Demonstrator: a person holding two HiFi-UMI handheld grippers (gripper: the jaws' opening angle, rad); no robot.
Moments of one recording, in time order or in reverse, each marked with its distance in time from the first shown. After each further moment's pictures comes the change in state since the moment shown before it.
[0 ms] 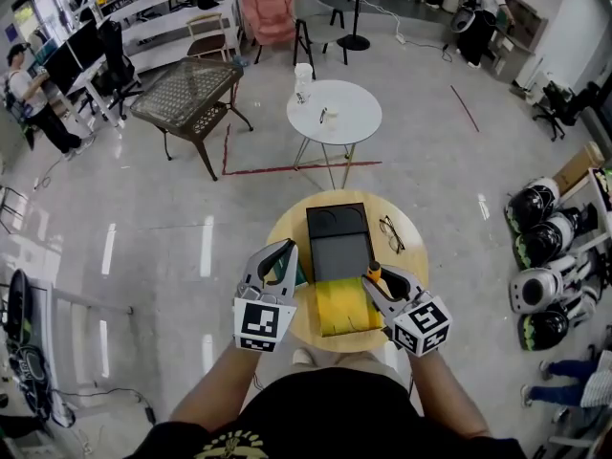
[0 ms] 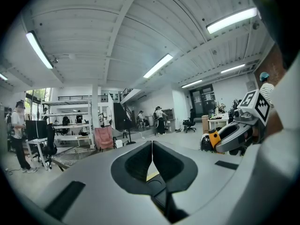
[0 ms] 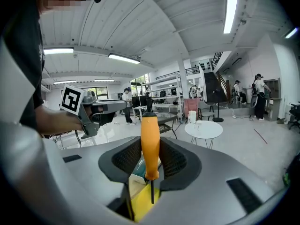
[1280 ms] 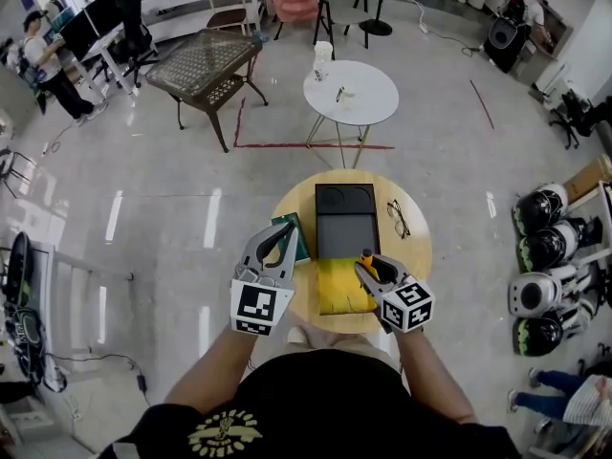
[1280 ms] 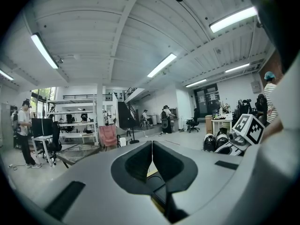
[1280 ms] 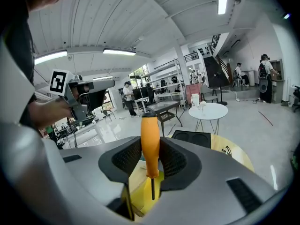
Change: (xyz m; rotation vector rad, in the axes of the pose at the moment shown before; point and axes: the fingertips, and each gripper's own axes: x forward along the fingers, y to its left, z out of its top) left arm -0.022 -0.004 -0.006 -0.027 0.013 0.050; right arm 0.029 -0.005 -0.073 0.100 0.111 0.060
